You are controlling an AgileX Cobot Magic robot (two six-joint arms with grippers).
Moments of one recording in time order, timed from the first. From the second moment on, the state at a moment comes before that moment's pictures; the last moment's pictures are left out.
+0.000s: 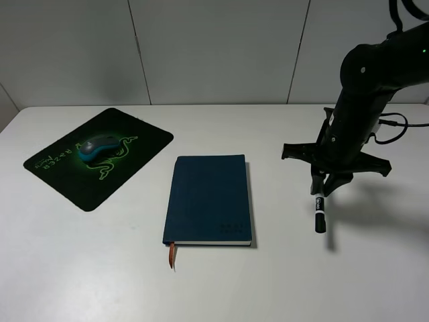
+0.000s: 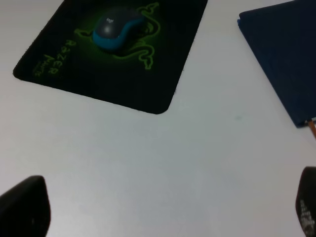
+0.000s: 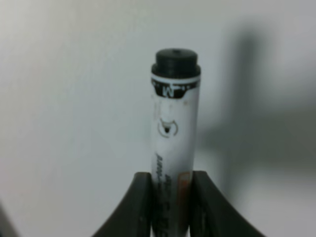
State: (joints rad) left arm -0.14 -0.01 -0.49 -0.07 1.06 0.13; right arm 0.35 1.79 -1.05 0.03 0.86 0.60
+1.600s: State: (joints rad) left arm -0.14 -0.01 -0.49 -0.07 1.06 0.13; right arm 0.69 2.07 -1.59 0.17 1.05 0.57
